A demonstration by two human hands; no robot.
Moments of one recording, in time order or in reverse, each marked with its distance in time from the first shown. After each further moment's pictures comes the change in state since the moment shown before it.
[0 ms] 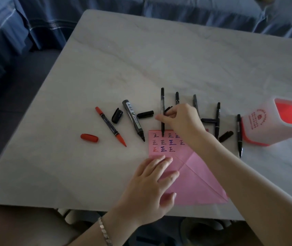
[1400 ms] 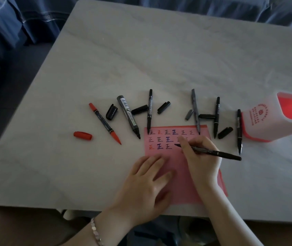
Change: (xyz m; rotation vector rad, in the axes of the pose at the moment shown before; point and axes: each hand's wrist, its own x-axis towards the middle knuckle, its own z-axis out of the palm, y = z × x) left_hand 0.000 0.000 0.002 -0.108 0.012 -0.016; right_hand -0.086 0.054 0.020 0.482 0.484 -0.007
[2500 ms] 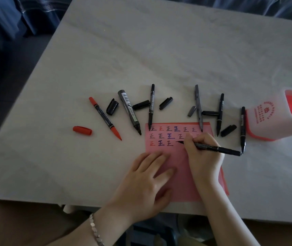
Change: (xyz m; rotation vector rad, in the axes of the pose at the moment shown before) left_hand 0.001 0.002 -0.005 -0.019 -0.018 0.000; right_hand 0.003 0.005 0.003 -0.133 0.063 -0.030
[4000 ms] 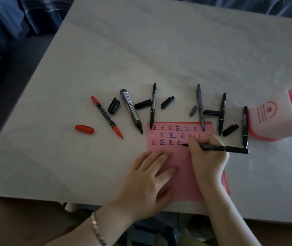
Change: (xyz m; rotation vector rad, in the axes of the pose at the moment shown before) left_hand 0.000 -0.001 0.002 0.011 0.016 0.004; right_hand -0.001 0.004 0.000 0.004 0.069 0.064
